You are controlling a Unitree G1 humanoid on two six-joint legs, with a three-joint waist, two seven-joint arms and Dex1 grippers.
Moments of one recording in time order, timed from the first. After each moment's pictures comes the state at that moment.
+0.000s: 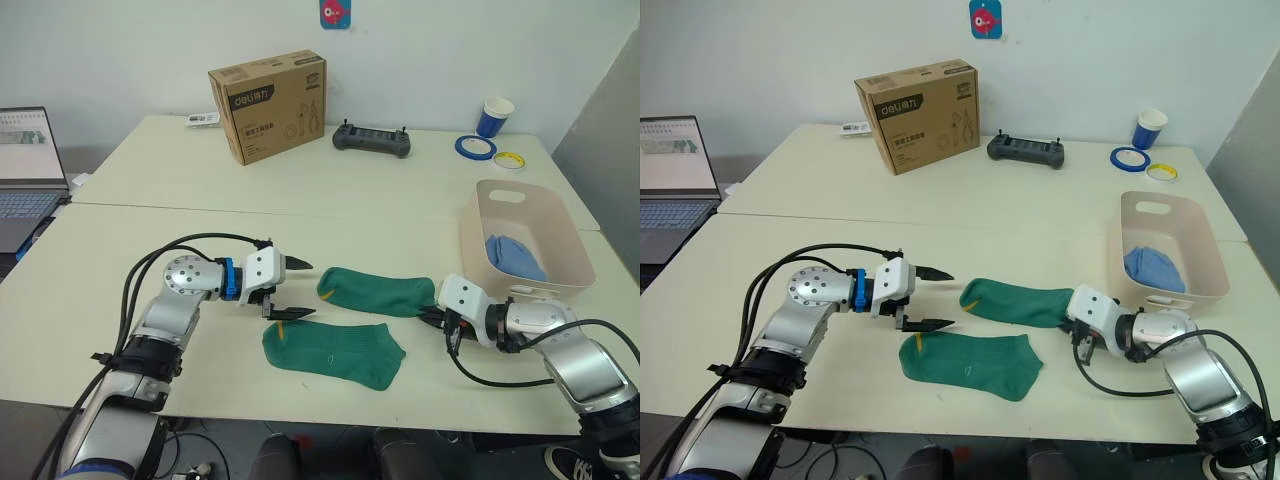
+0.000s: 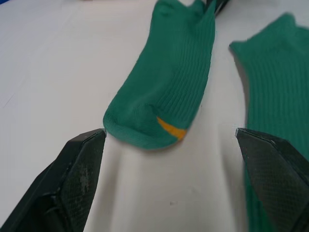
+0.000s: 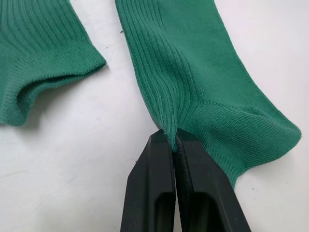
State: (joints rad) left arm -0.60 0.58 -0.21 0.48 -0.07 -0.27 -1.28; right arm -0.24 -0.73 0.18 -0.27 0.07 0.50 0.91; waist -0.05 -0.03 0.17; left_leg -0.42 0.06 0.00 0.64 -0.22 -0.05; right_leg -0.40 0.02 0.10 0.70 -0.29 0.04
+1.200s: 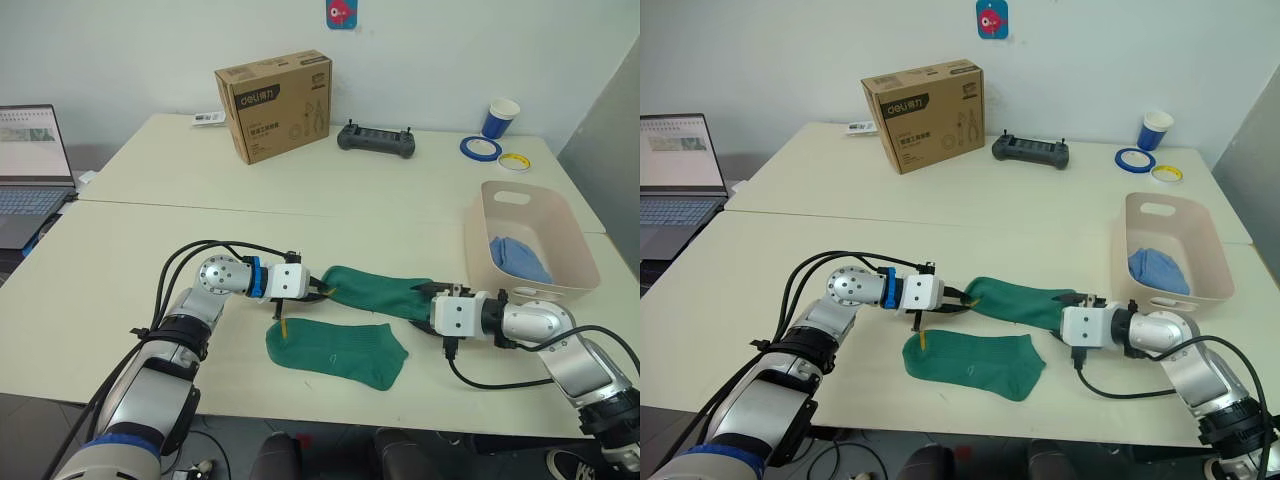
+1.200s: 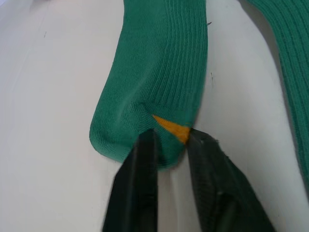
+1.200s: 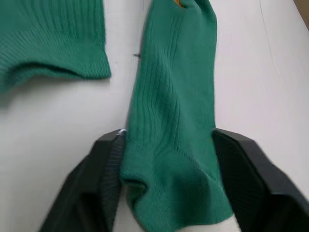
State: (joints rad) left arm -0.75 0.49 -0.28 0.83 0.08 -0.64 -1.20; right arm -0.25 -0.76 0.24 -0.09 -0.13 -0.15 0.89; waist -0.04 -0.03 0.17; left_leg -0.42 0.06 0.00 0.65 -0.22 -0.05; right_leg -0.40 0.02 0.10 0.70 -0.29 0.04
